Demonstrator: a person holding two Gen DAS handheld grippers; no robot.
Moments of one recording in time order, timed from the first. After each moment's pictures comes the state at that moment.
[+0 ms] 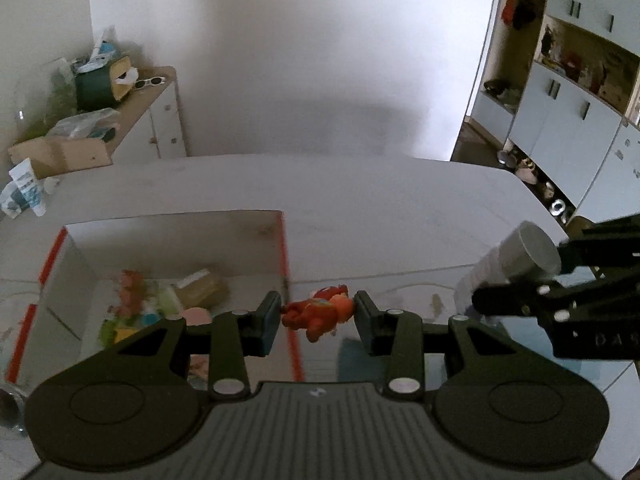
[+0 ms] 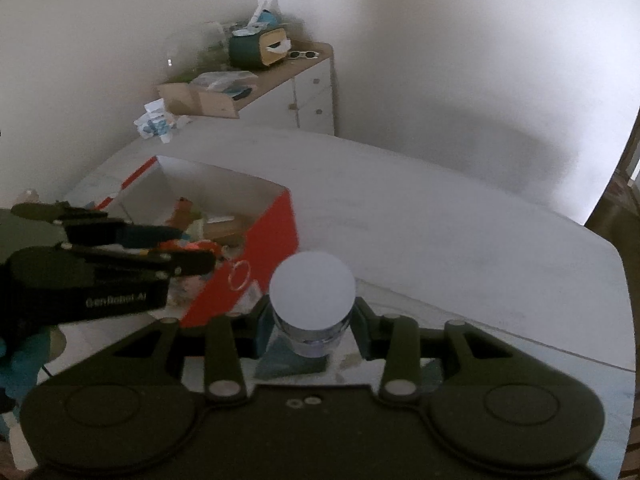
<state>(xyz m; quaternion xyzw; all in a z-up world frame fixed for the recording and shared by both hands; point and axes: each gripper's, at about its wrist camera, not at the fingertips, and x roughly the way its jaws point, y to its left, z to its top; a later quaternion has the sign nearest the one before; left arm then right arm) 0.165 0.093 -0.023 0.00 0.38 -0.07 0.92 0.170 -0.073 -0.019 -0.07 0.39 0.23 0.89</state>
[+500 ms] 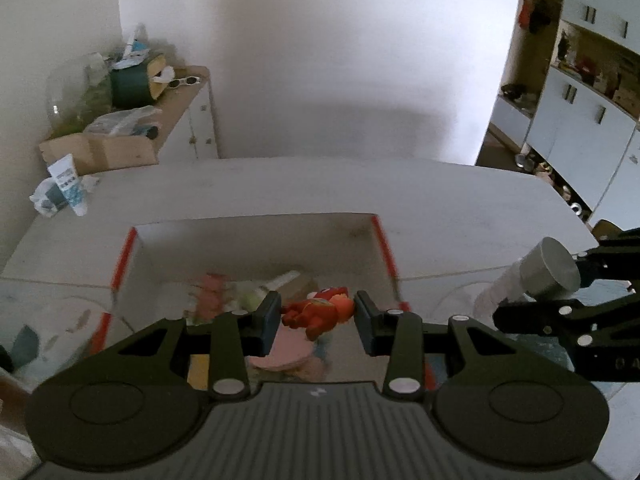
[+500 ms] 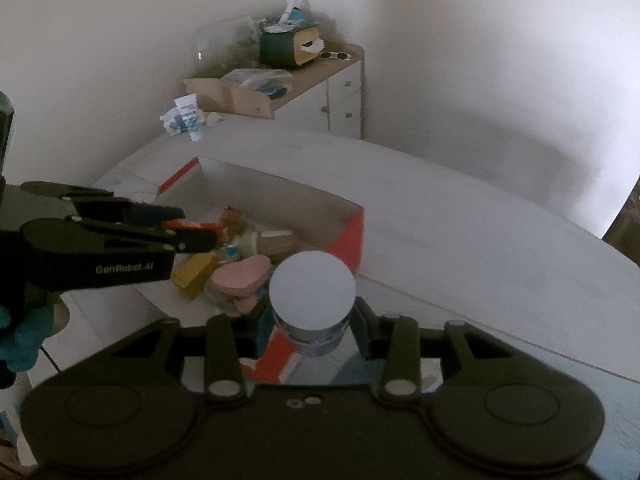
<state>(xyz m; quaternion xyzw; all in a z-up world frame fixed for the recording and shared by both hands) 0.165 0.184 -0.016 0.00 0.38 -0.05 0.92 0.163 0.005 -0.018 -0.08 0.39 0.24 0.88</state>
